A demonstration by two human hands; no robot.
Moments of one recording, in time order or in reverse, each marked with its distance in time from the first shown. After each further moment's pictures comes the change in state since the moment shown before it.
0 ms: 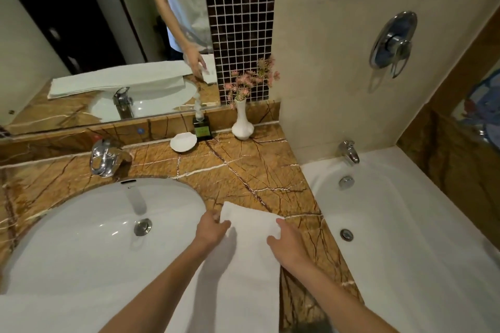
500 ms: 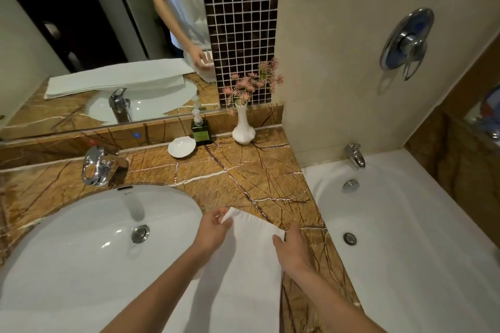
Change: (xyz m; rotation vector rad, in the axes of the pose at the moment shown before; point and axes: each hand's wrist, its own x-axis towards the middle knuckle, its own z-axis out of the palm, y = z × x) left_hand 0.018 0.022 0.003 -0.203 0.004 0.121; right_hand 0.024 -0.008 -0.010 -0.106 0.130 0.063
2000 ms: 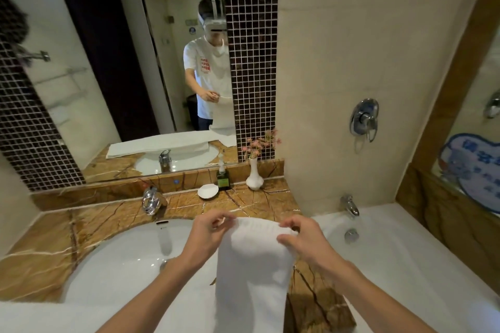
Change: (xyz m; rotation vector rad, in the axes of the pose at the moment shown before) left_hand -0.168 0.082 -0.090 0.238 0.135 0.833; right_hand -0.145 -0.058 -0.127 0.208 -0.010 -0.572
